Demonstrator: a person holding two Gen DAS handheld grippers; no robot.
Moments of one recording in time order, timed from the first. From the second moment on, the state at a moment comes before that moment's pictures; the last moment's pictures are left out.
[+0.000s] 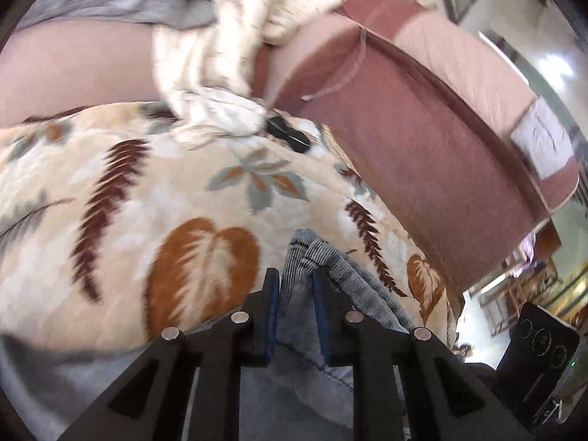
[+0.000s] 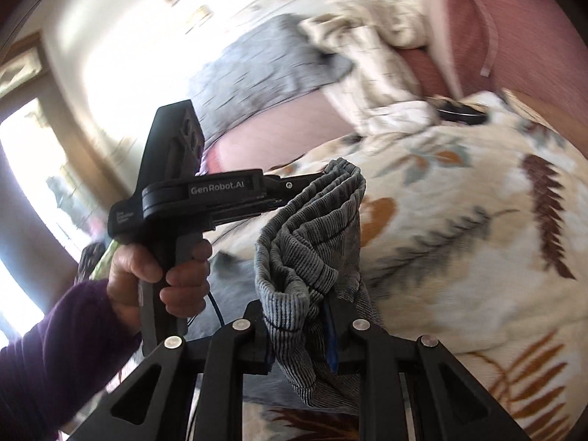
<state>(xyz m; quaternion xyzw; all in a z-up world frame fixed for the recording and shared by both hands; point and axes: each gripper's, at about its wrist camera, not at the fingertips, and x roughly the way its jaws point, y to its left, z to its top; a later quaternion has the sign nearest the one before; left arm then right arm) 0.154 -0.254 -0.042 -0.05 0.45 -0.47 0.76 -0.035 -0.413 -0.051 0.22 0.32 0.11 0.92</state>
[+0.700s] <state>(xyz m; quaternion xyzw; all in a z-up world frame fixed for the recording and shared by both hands) 0.124 -0.107 -0.075 -0.11 0.48 -0.33 0.81 -0.016 -0.299 -0.085 0.10 0.42 0.26 0.86</state>
